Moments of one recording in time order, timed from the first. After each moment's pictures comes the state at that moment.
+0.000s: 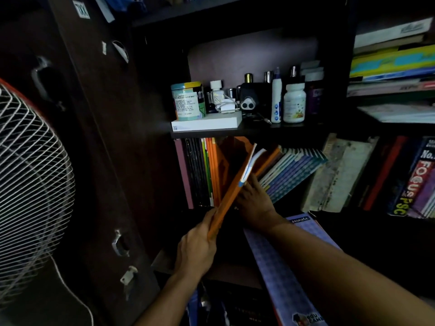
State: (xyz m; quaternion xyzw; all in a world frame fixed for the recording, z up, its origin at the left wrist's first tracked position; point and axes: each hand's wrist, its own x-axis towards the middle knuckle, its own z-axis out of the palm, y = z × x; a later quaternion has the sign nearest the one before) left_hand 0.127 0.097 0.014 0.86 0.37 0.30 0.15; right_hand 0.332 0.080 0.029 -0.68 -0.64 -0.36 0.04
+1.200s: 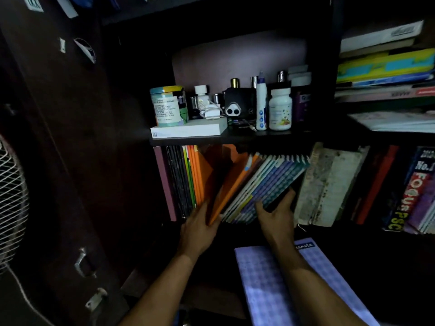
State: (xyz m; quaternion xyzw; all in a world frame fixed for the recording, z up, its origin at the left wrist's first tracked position) left_hand 0.220 0.158 0.008 0.86 0.38 0.30 0.18; right_hand 0.367 0.032 0.022 -0.73 -0.27 0.02 0.62
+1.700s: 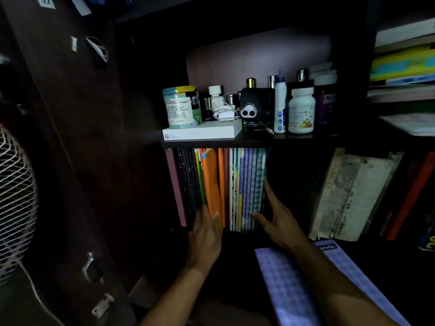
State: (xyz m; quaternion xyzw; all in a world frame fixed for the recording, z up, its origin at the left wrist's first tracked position) left_hand 0.219 0.155 0.005 0.79 0.41 0.38 0.25; right_hand 0.398 0.058 0.019 -0.65 -0.55 0.05 0.53
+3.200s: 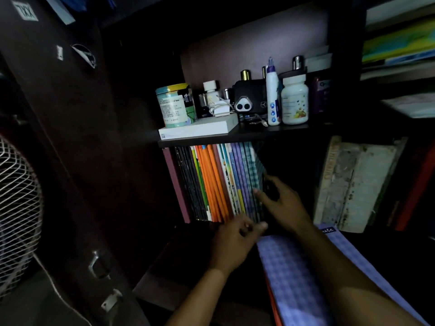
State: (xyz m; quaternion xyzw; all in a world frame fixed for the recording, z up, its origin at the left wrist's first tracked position) left_hand 0.250 0.120 -0.002 0.86 0.28 0.35 0.26; right_hand 0.418 0.069 0.027 -0.65 -0.49 0.05 0.58
